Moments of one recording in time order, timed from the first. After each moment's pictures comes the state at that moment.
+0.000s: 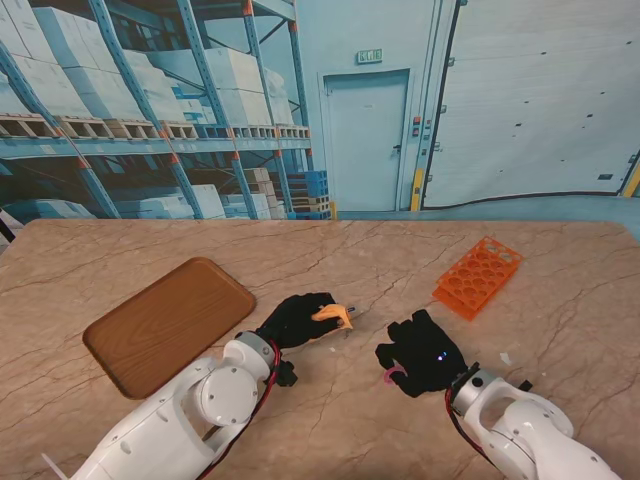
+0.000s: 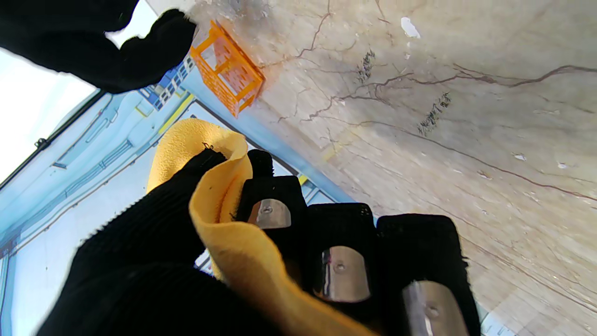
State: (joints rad) left arm 1.35 -1.20 -0.83 -1.42 0.34 -0.02 0.16; right arm -1.74 -1.00 1.26 -1.62 -1.37 -0.30 -0.27; left_hand 0.85 -0.36 0.54 -0.08 0.66 0.06 1.02 0.39 1.26 -0.05 1.30 1.13 1.23 0.06 1.70 0.90 1.12 0.11 1.83 0.98; right_hand 0.47 -0.67 1.05 -0.06 0.70 -0.35 1.11 0.44 0.56 0.15 0.87 0.45 0.57 0.06 0.84 0.62 0.18 0.20 0.96 0.58
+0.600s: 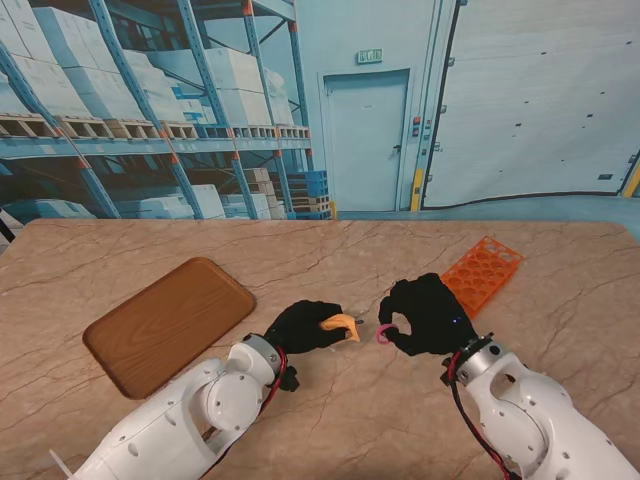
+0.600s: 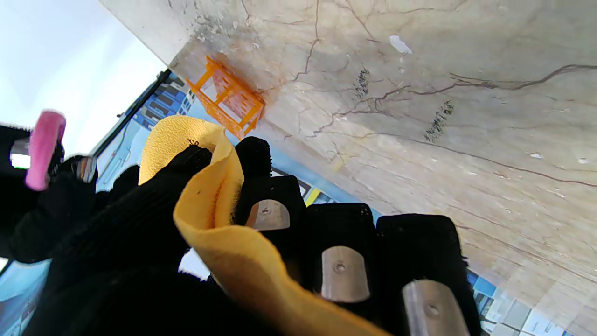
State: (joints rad) left arm 1.32 -1.19 -0.78 -1.41 0.45 -0.05 0.16; right arm -1.72 -1.06 1.34 -1.69 -1.06 -0.35 -0.27; left_hand 0.75 -0.40 0.57 -0.08 0.79 0.03 1.02 0.39 1.27 -0.06 1.30 1.14 1.23 0.06 1.70 0.90 1.12 0.11 1.83 0.97; right_hand 0.51 -0.64 0.99 -0.10 0.79 -0.29 1.06 0.37 0.65 0.15 0.85 0.45 0.60 0.07 0.84 0.62 0.21 0.21 0.96 0.58
